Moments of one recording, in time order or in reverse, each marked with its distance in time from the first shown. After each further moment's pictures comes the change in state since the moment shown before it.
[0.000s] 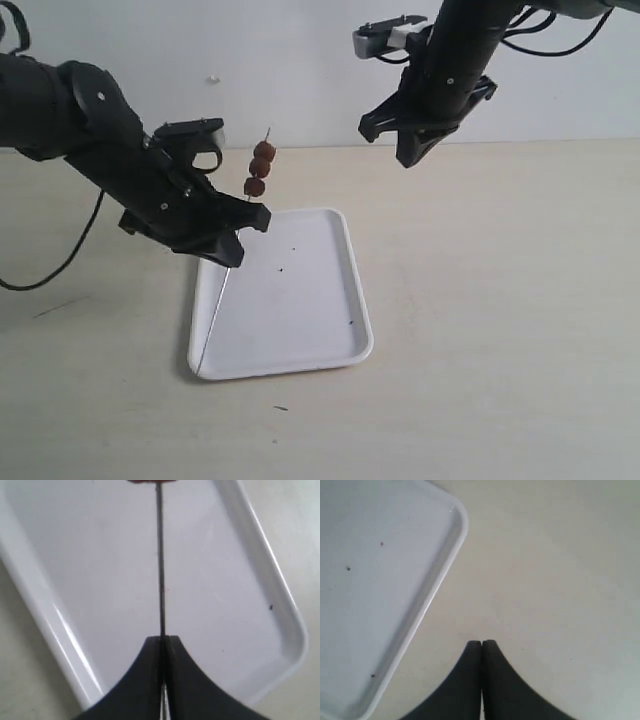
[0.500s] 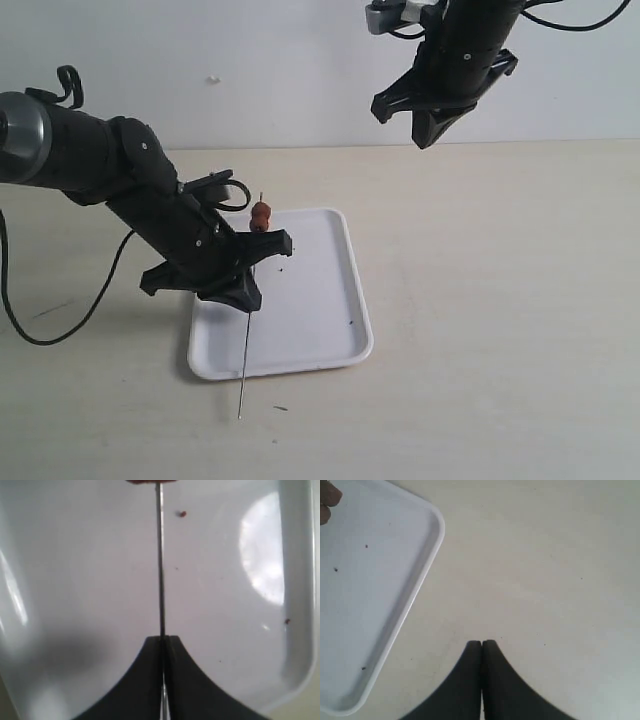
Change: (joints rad) left arm -0.025 0.124 0.002 -0.092 -0.002 -0.204; right arm 0.000 -0.053 0.000 -0.054 0.022 0.031
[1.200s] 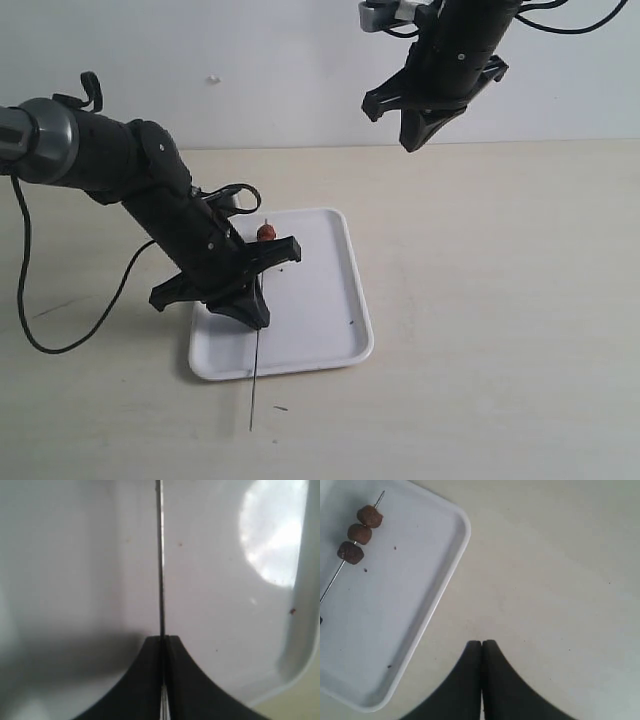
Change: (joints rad) left arm 0.000 0.075 -0.082 -0.010 0.141 -0.087; right arm 0.000 0.000 0.000 0.075 0.010 -0.023
